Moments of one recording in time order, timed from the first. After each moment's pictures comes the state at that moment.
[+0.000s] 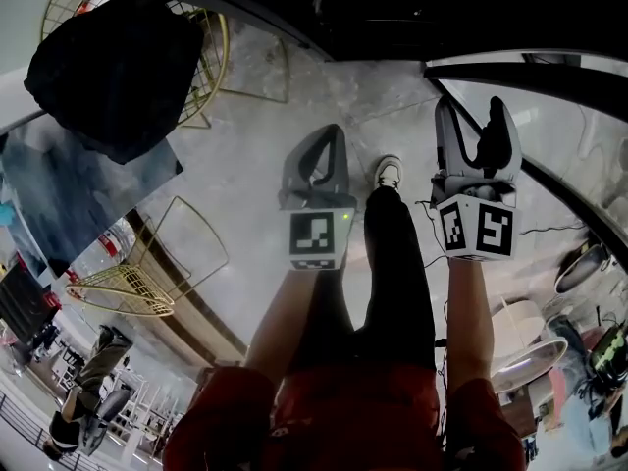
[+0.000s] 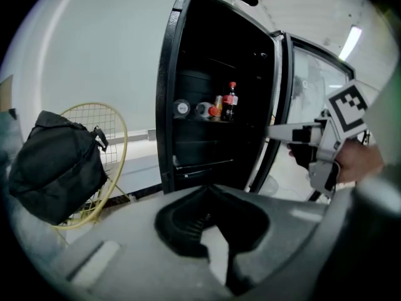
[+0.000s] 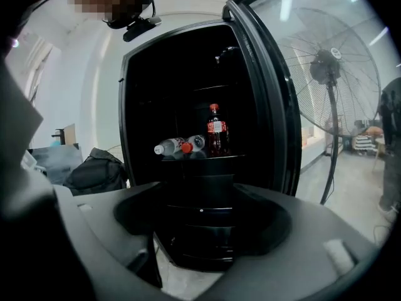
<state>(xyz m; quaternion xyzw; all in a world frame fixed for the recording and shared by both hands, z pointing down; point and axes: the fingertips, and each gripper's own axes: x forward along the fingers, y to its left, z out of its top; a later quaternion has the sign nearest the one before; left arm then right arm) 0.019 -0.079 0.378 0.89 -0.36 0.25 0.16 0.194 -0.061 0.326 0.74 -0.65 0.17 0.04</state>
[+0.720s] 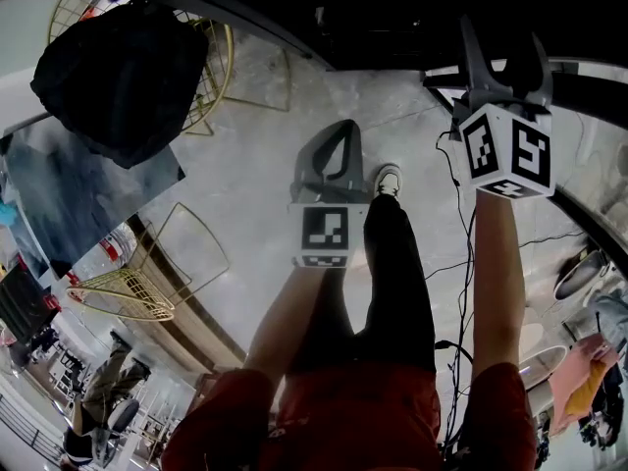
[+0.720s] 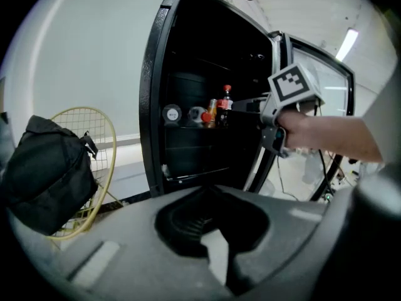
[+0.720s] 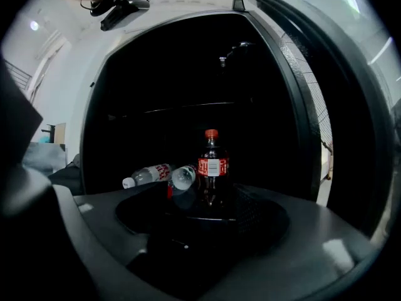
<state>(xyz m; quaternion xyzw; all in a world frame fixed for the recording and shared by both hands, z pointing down) 0.049 -0.091 0.365 0.90 -0.34 0.24 0.15 0.252 -0.167 0.267 0.76 -0.64 0.08 0.03</state>
